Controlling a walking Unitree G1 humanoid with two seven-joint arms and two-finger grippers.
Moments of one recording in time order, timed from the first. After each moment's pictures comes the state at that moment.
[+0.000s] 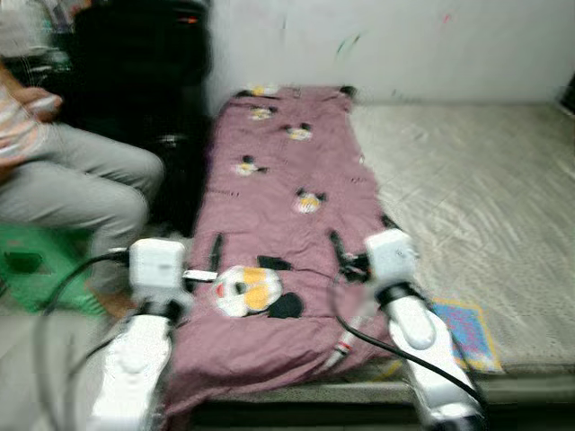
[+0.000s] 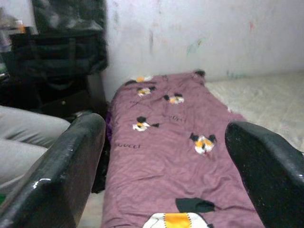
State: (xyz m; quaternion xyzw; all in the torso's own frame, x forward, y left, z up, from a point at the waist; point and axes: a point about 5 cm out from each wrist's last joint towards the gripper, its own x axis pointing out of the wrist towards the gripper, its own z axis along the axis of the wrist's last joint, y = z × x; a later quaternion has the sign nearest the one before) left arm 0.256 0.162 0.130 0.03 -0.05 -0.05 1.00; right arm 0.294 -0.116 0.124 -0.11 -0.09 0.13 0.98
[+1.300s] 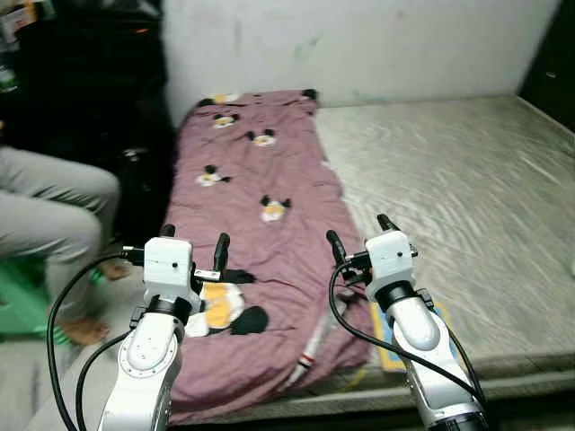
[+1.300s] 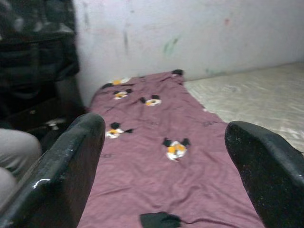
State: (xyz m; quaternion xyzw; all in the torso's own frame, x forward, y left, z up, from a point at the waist) left arm 0.260 0.148 0.129 0.03 -0.05 -0.05 1.00; right arm 0.293 -0.127 0.117 -0.12 -0.07 0.12 0.98
